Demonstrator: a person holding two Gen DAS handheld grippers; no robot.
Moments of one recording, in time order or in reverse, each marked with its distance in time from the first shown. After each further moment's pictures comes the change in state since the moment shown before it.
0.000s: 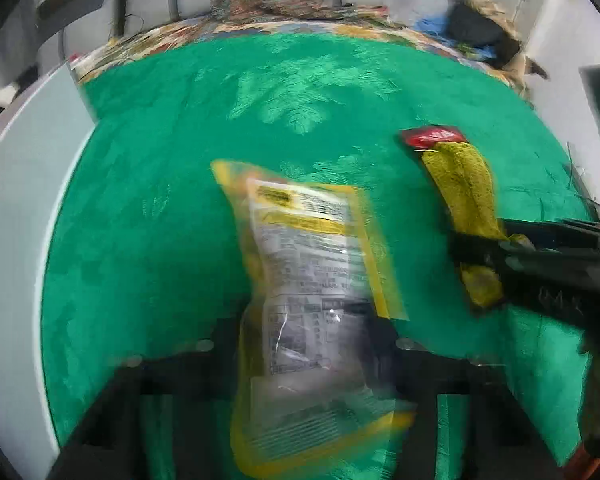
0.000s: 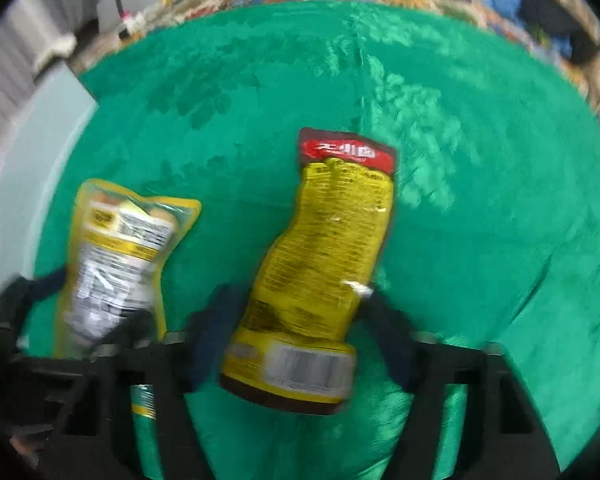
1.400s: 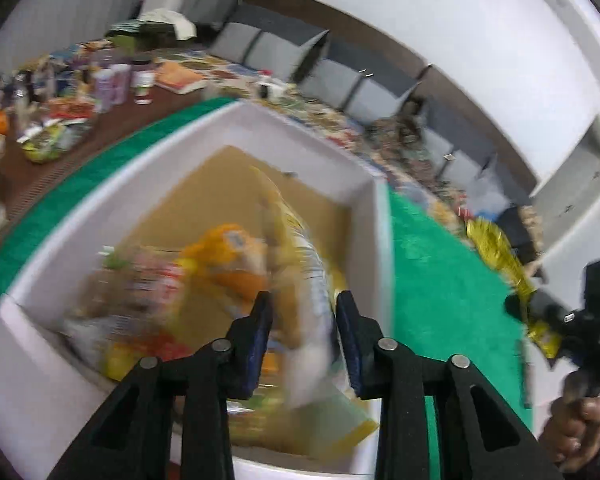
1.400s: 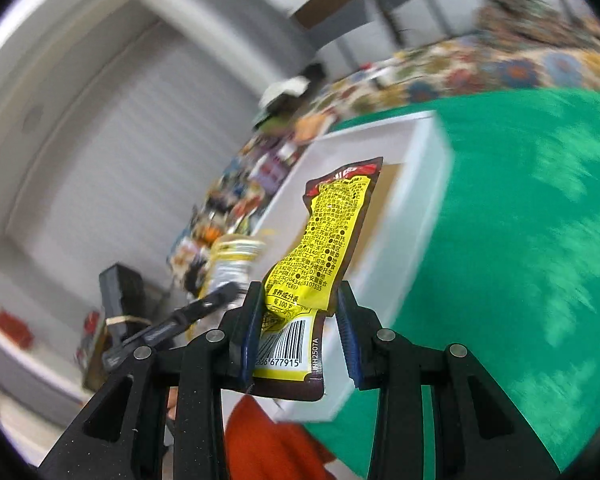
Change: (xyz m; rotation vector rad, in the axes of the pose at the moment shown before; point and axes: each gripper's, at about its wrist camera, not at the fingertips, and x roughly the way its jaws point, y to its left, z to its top) left arm -0.261 0.326 -0.173 -0.565 -0.361 -0.031; right arm -0.176 0.217 -0.041 -0.157 -0.201 0.829
